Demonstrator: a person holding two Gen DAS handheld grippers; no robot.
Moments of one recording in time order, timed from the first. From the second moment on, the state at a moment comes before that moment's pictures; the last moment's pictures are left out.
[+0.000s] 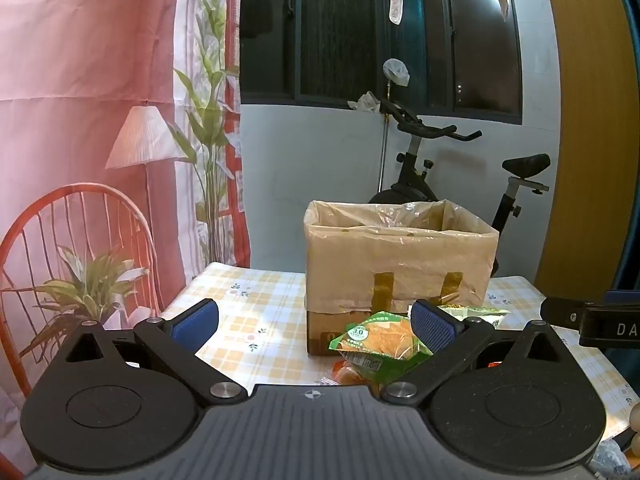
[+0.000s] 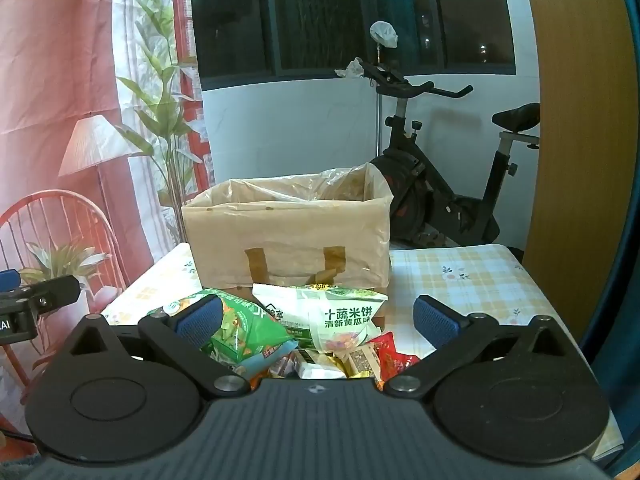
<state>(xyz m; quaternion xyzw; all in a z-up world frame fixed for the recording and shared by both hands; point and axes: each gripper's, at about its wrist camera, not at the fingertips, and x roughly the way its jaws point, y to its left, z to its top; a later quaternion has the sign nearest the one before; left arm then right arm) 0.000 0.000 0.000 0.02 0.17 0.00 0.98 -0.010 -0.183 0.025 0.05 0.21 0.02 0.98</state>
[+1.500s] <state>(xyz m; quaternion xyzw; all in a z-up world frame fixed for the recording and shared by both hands) 0.013 0.011 0.000 0.01 0.14 0.02 0.99 -0.009 -0.190 0.021 0.06 0.20 0.03 0.98</state>
